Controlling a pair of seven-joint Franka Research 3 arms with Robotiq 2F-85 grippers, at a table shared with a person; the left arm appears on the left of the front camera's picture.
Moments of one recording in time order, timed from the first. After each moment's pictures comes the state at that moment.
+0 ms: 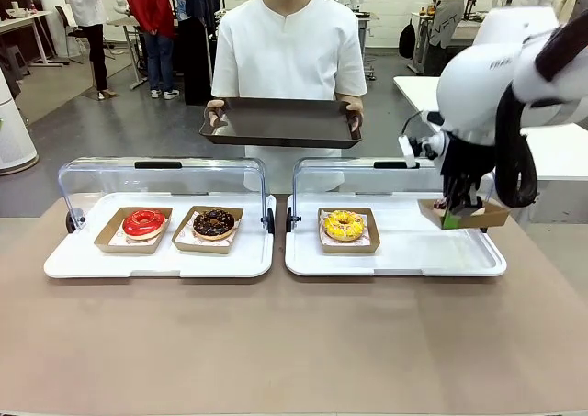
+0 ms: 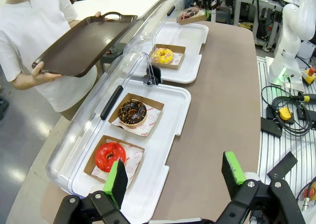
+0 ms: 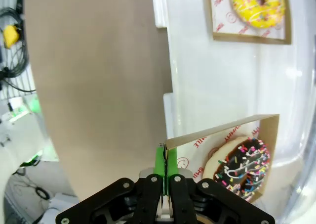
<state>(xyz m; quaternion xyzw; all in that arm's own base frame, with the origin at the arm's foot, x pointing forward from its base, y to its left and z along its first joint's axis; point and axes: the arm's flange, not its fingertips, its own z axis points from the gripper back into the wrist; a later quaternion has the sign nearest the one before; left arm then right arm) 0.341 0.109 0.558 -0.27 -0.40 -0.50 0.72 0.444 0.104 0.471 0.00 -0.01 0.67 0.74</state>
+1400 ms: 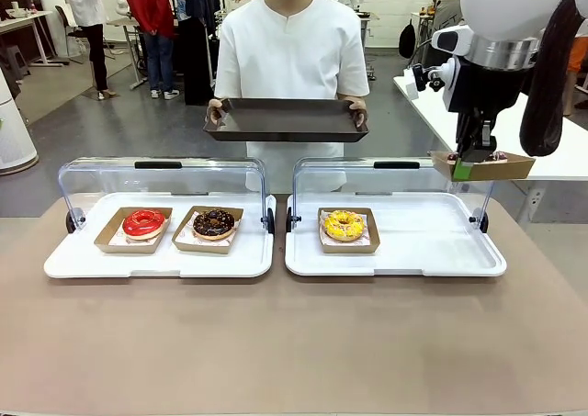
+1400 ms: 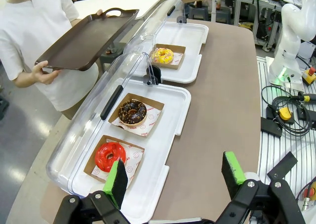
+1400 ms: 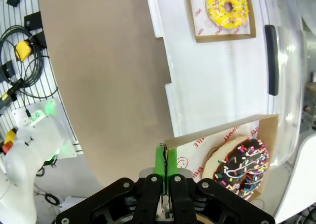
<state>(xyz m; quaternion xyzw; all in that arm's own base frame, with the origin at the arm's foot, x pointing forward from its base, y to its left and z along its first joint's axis) 0.341 0.110 0.558 -0.27 -0.40 -0.50 0.72 0.417 0.124 0.568 -0.04 -0.03 0.64 0.77</state>
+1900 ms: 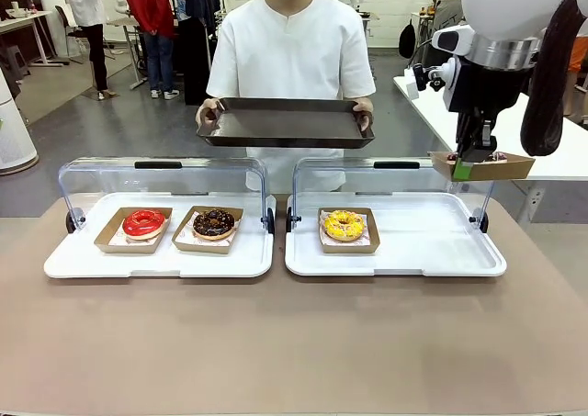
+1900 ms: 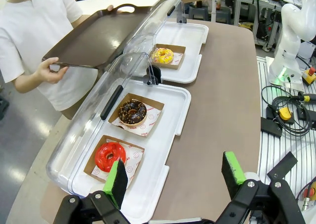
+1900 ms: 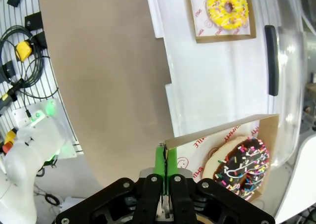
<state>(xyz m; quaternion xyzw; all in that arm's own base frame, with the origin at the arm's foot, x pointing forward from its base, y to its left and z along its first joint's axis) 0.341 0.109 0.558 -0.27 -0.40 -0.50 0.72 0.417 0.124 0.568 -0.03 -0.03 0.64 0.77</state>
